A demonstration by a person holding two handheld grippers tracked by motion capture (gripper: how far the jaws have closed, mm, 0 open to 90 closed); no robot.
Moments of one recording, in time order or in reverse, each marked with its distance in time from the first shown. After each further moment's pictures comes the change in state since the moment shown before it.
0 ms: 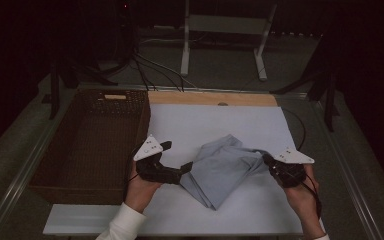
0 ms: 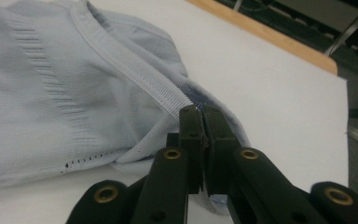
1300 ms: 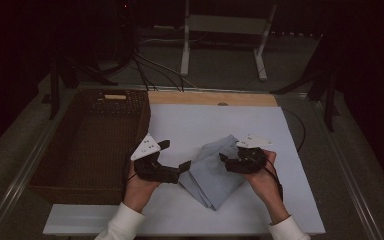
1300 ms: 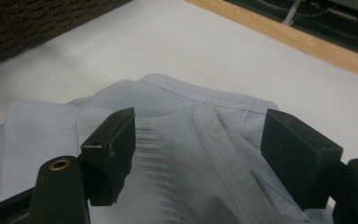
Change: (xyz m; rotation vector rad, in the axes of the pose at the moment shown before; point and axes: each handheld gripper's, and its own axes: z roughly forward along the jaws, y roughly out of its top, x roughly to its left) left arm 0.002 0.002 -0.005 -0.016 0.004 -0.002; right arm 0.058 0.057 0.054 -0.028 0.180 0.036
